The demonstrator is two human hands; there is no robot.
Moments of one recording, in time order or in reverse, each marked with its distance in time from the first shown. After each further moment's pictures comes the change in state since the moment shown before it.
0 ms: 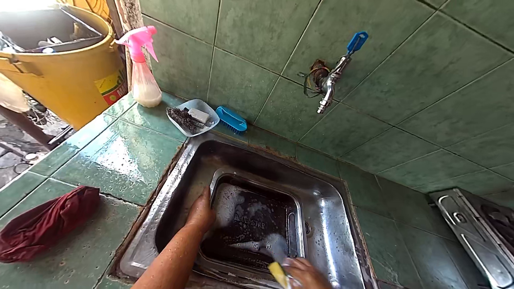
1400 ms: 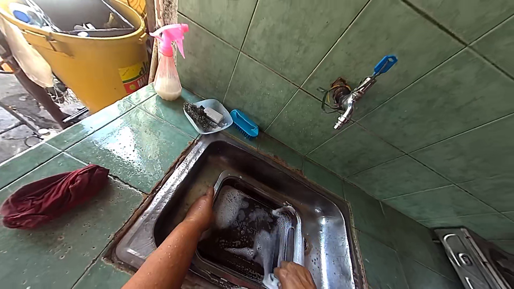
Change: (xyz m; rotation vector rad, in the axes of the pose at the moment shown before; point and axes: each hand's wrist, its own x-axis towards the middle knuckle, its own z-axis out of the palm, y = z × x) left_hand -0.002 0.000 0.000 0.087 -0.068 0.005; right_hand 0.059 -0.033 -0.022 -0.557 -0.622 0.357
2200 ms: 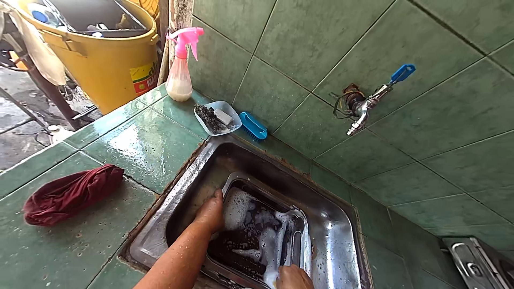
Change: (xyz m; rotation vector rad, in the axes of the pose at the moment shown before) left_hand 0.000 -0.001 -0.002 0.004 -0.036 0.003; right_hand 0.014 -0.022 -0.005 0.159 -0.069 0.203
